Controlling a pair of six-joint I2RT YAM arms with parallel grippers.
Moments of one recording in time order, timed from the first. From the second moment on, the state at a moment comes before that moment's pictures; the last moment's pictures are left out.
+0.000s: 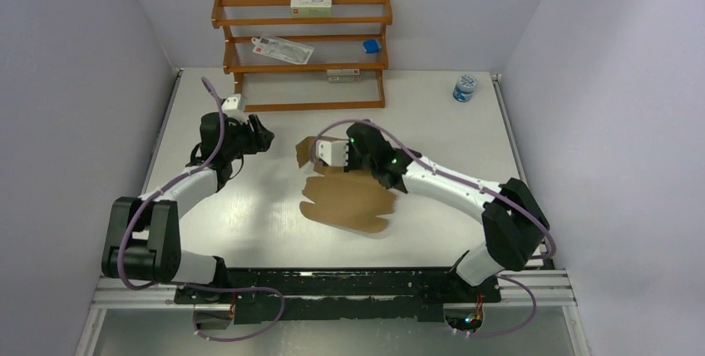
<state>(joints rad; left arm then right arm) -0.10 1.37 0.65 0.32 0.25 -0.30 0.78 1.56 1.10 -0.25 0.19 -0.98</state>
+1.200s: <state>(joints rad) -0.30 1.69 0.60 0.60 0.50 -0.29 0.95 1.38 0.67 0.20 0.38 -1.17</state>
